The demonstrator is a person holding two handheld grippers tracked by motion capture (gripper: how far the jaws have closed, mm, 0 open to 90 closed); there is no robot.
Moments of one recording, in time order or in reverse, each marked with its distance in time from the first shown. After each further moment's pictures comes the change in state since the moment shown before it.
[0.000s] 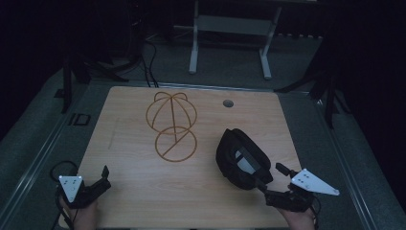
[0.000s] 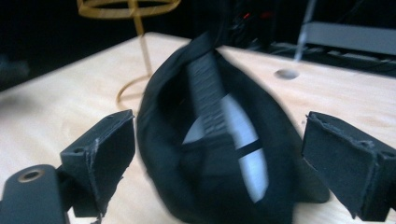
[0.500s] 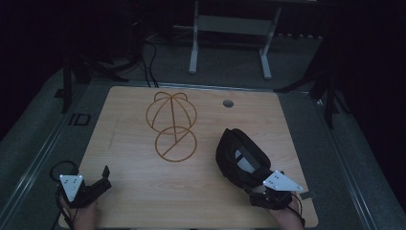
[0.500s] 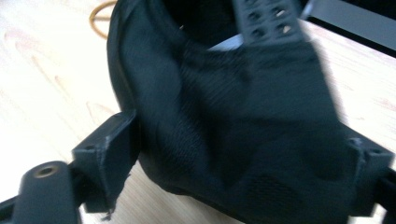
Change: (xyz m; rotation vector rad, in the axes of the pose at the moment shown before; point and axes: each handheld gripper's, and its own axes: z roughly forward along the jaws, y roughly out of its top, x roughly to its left) left arm 0.000 0.001 0.001 0.007 -0.018 -0.002; right arm 0.007 -0.034 0.048 0.182 -0.047 -0.216
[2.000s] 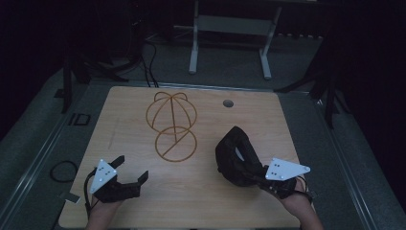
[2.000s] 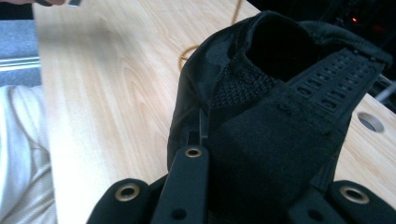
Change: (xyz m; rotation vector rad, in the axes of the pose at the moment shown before) left arm -0.088 0.067 -0.019 0.079 -0.609 0.164; right arm -0.014 0.067 -0.020 -0.077 0.350 -0.246
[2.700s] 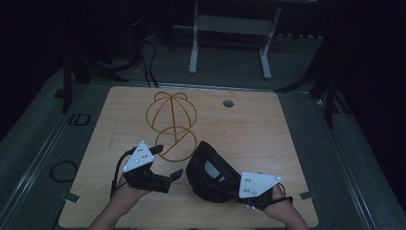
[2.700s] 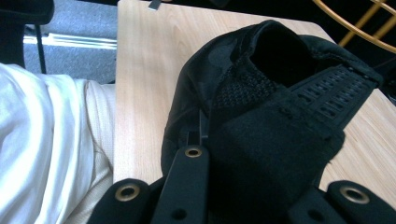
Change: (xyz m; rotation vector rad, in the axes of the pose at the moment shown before) left arm -0.054 0.074 0.038 0.091 -0.304 0.107; right arm 0.047 0.039 0.031 0.005 0.199 -0.188
